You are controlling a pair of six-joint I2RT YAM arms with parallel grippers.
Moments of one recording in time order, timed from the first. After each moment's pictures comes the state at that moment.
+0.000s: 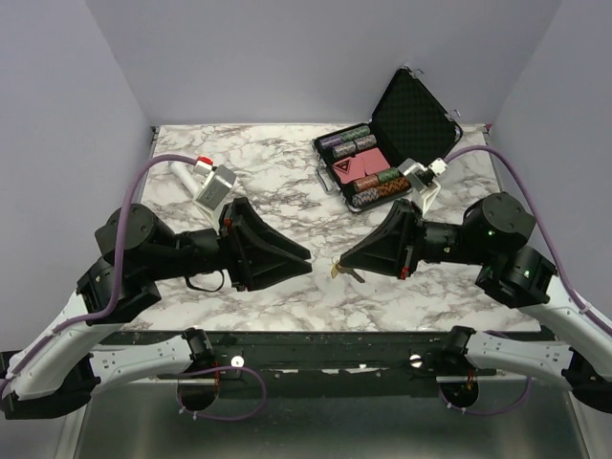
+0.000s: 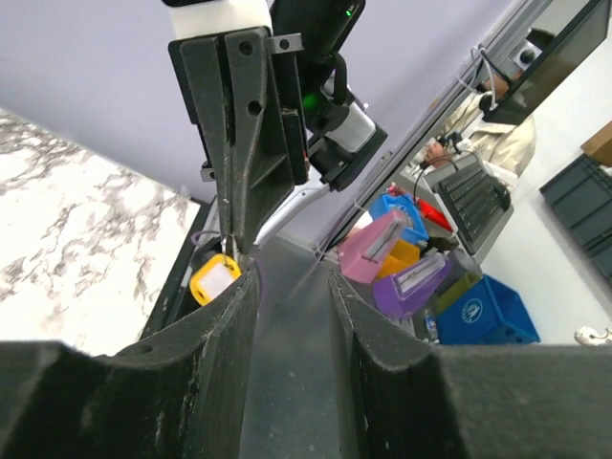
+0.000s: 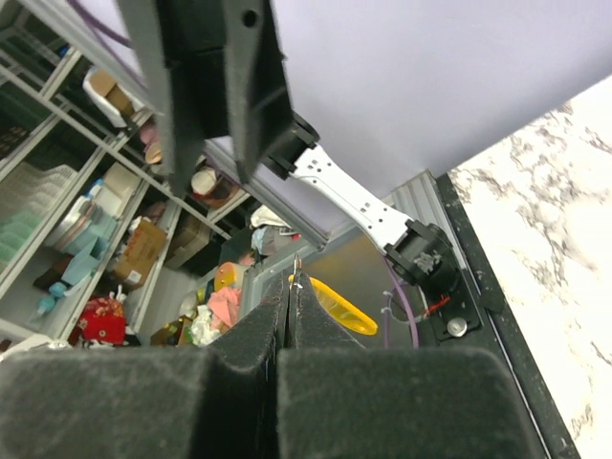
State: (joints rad) left arm -1.04 0.84 1.43 -0.45 0.41 -0.62; right arm 0.97 0.89 1.23 -0.25 -0.51 0.72
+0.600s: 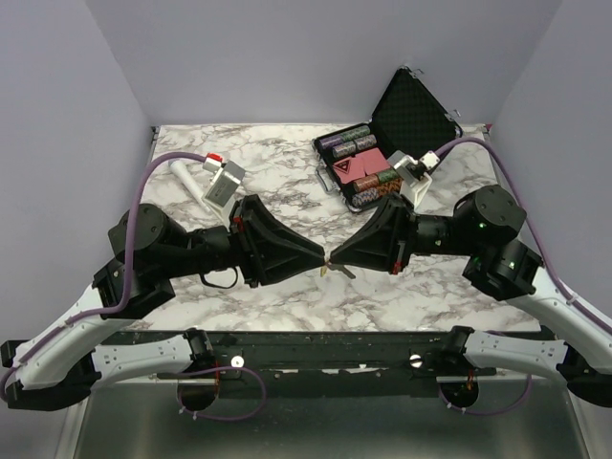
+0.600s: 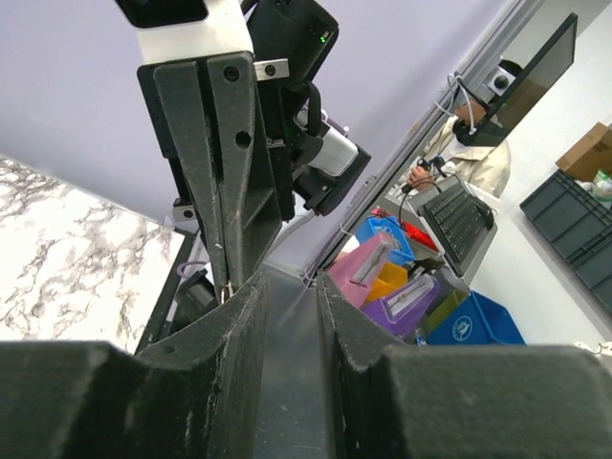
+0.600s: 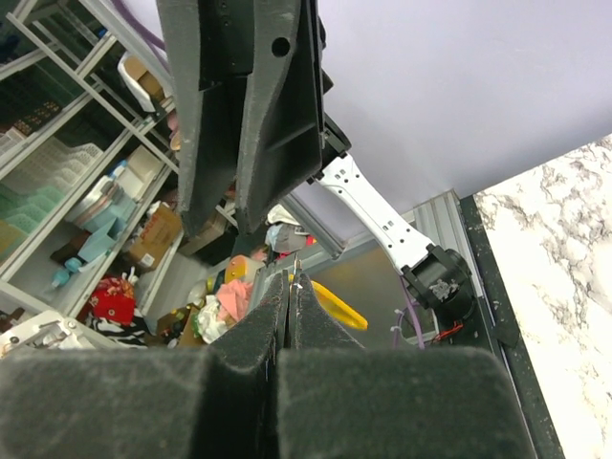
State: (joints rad) left arm -1.08 0.85 1.34 -0.25 0.38 -0.66; right arm 0.97 0.96 1.25 -0.10 -0.60 0.72
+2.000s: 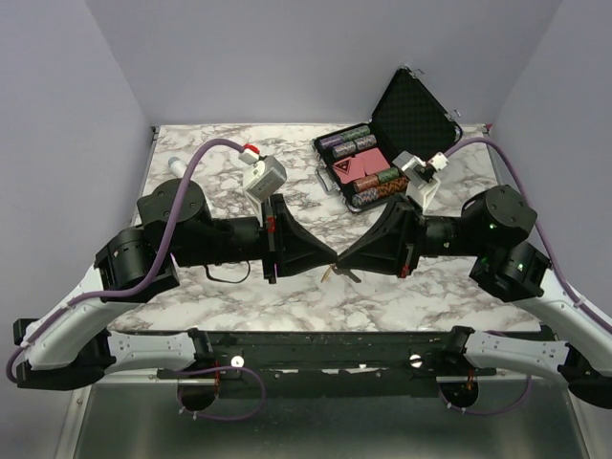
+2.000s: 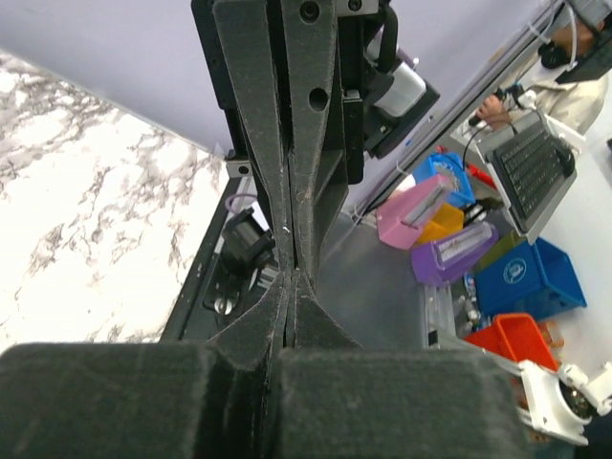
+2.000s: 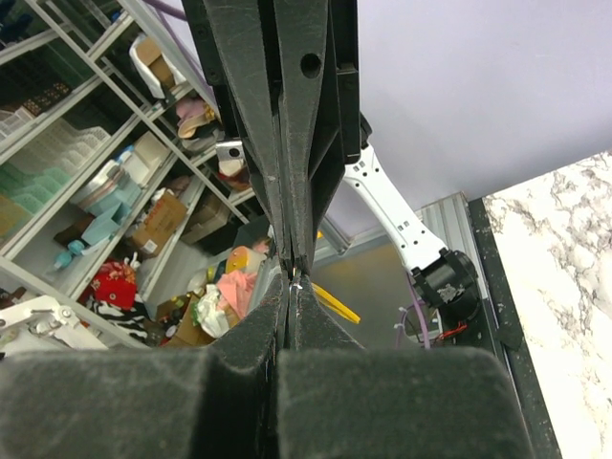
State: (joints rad) left arm -1.15 1.02 1.63 -0.61 0.30 -0.51; right arm 0.97 0.95 1.28 -0.11 -0.63 0.70
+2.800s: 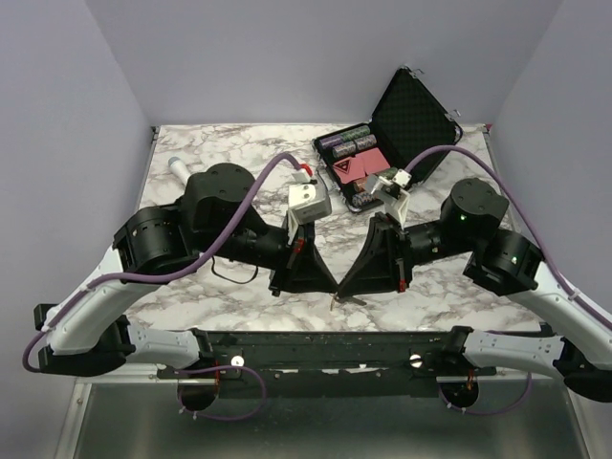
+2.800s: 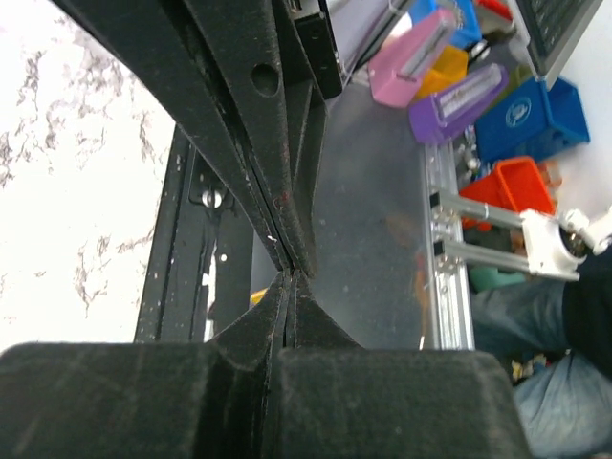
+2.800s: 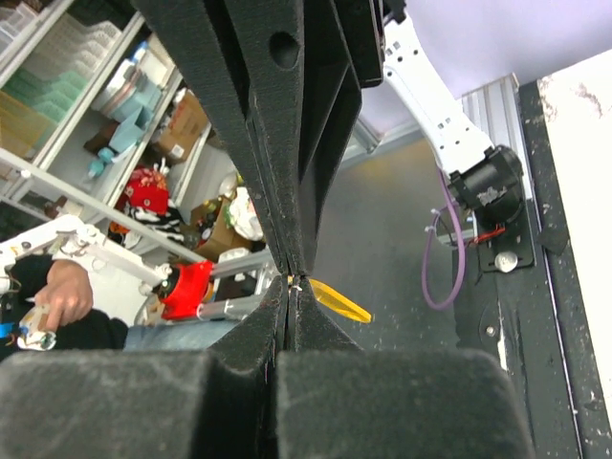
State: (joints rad) left arm -1.15 1.19 1.84 -0.96 0.53 -0.32; right arm 0.97 1.00 1.33 -0.34 -0.81 0.63
